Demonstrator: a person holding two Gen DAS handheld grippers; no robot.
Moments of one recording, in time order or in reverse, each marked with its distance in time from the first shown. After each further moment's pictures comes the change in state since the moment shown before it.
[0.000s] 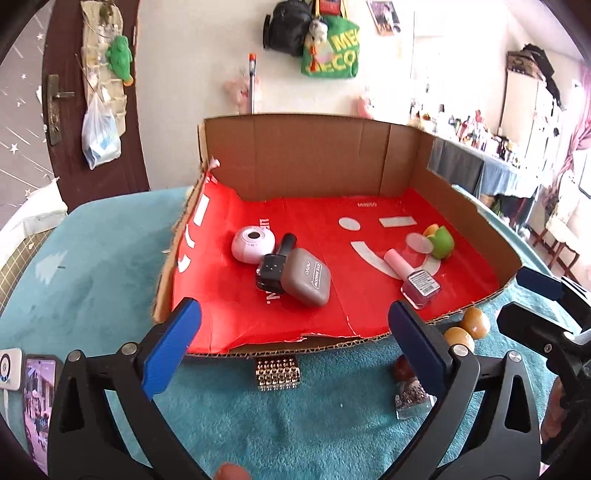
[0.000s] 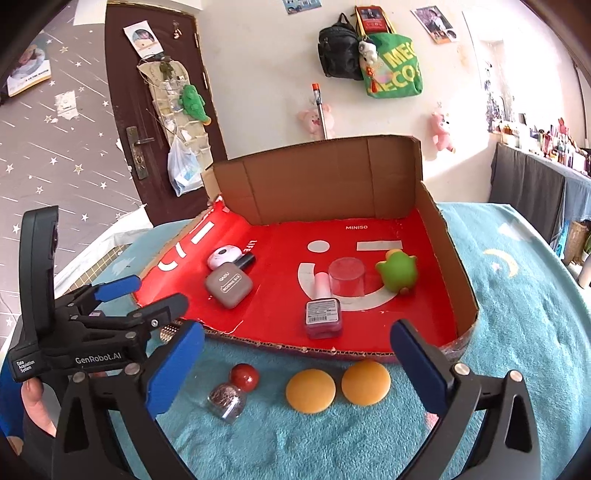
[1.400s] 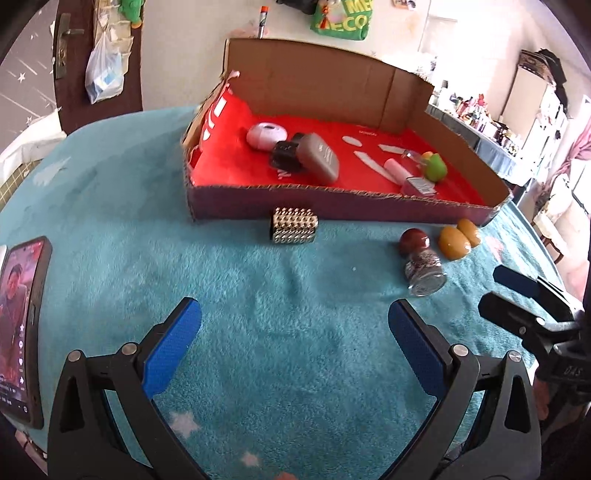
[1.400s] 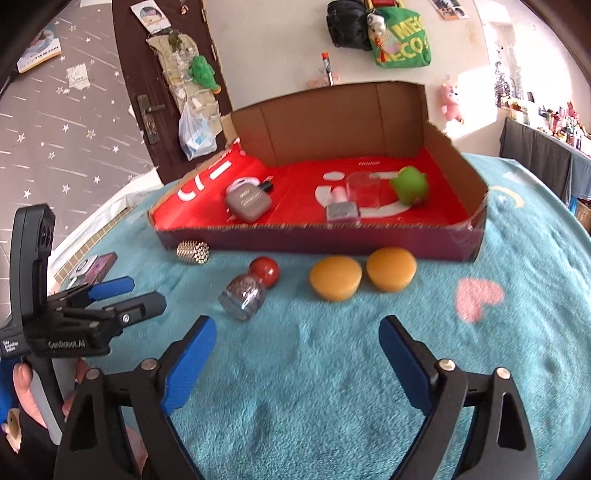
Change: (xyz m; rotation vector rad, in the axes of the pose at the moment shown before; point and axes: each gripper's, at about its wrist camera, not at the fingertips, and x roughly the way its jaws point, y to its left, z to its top) left arm -0.014 0.021 -0.079 -0.090 0.196 -0.059; right arm -0.008 0.013 -0.070 -0.002 0.127 0.043
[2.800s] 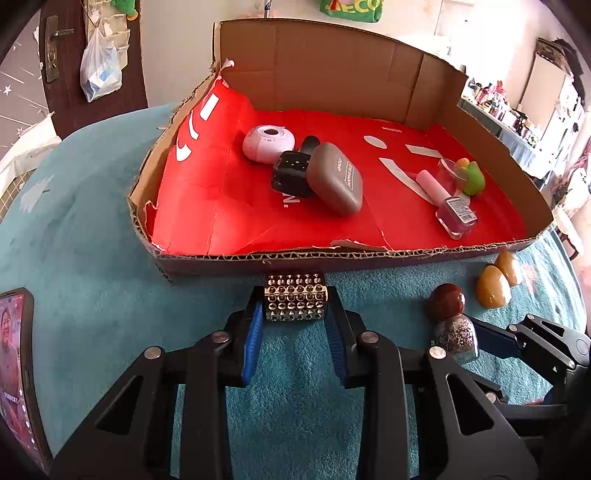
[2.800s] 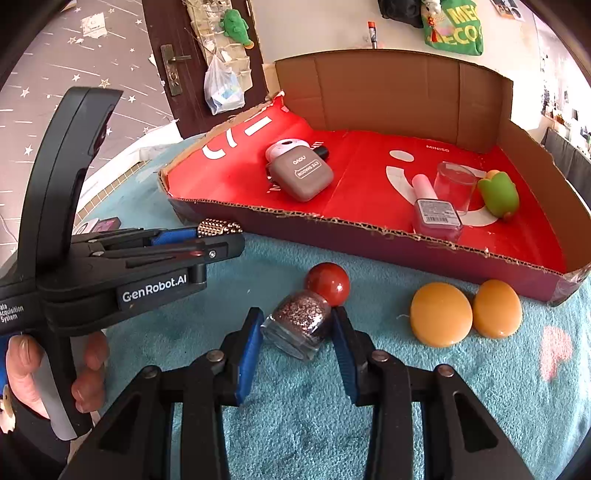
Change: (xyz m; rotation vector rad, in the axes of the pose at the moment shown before) left arm 0.047 -0.007 0.048 0.009 0.065 0.061; right arm 0.066 0.046 0.026 -0.112 0.147 0.044
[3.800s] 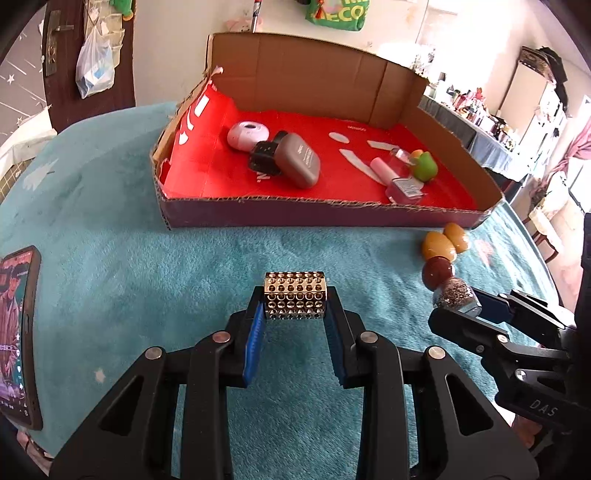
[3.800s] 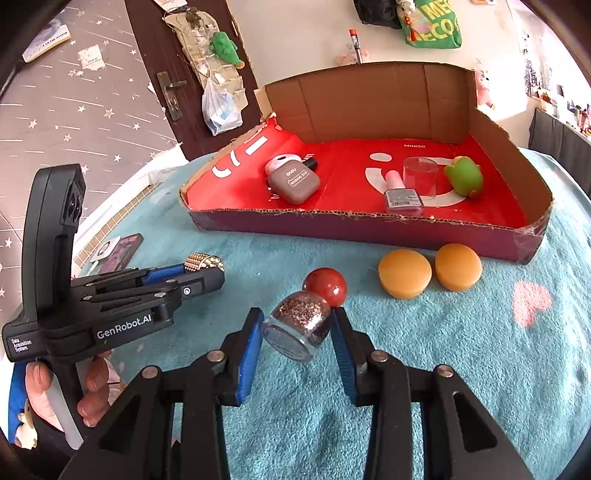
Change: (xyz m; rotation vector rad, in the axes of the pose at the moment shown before) left arm -0.047 -0.010 -0.034 -0.003 -0.027 -0.088; right arm -0.047 -0.011 -0.021 0.083 -0.056 0.049
